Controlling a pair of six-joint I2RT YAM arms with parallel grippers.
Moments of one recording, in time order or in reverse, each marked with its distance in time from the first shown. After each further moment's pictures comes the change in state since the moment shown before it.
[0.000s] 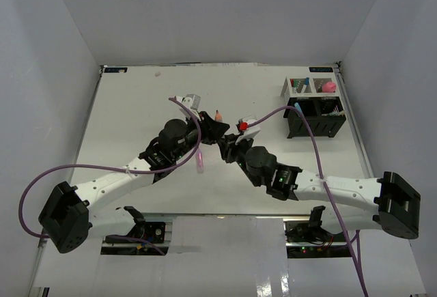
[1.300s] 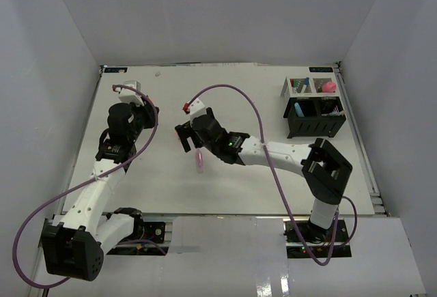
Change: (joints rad) left arm 0.618 -0.195 0.043 -0.383 0.060 0.381; right arm -0.121 0.552 0.545 -0.350 -0.269 -0.095
